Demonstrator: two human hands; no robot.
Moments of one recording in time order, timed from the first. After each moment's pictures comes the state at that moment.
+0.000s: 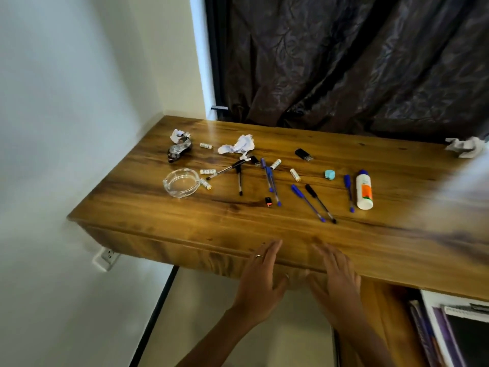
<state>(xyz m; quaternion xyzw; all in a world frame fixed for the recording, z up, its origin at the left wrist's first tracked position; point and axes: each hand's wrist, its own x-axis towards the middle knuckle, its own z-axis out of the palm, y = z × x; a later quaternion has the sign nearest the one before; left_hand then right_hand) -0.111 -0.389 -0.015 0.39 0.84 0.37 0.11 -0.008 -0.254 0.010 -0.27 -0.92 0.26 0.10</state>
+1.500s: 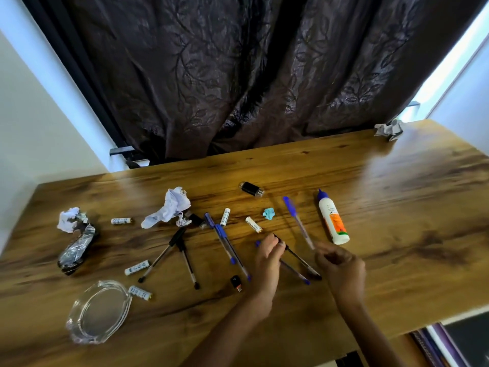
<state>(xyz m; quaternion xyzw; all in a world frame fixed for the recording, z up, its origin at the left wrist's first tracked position) -0.251 -0.209 0.032 0.11 0.61 0.61 0.49 -0.134 -0.134 0.022 -0.54 -0.59 0.49 0.35</state>
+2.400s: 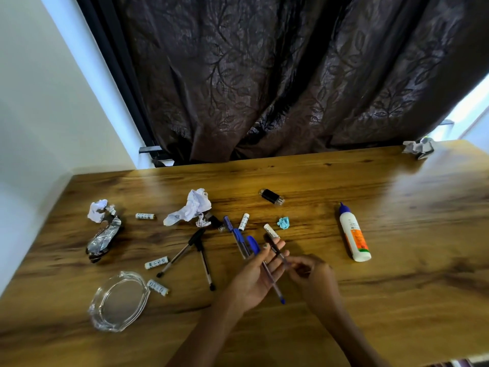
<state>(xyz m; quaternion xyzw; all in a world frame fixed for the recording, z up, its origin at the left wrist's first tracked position) -0.309 -0.231 0.016 -0.05 0.39 0.68 0.62 -0.184 -0.164 0.038 -0.38 -0.80 0.44 0.15</state>
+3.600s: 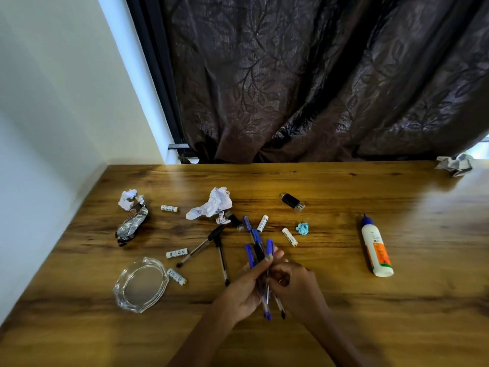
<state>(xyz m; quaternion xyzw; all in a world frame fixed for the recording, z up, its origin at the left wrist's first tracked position) -0.318 -0.271 0.024 -0.05 0.39 0.71 0.59 -0.220 -0.193 0.041 -0.29 -0.85 0.44 0.08</state>
